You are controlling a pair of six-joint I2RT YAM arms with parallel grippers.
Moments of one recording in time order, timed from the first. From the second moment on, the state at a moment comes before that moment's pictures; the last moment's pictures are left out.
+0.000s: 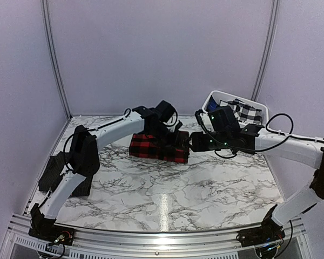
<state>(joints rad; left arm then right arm) -0.78 2.59 2.53 -0.89 0.42 -0.48 0.71 1.43 1.07 -0.30 0.06 0.40</state>
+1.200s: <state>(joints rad) -0.51 1.98 1.32 -0.25 0.35 -0.44 0.60 1.87 1.06 -0.12 -0.04 0.41</state>
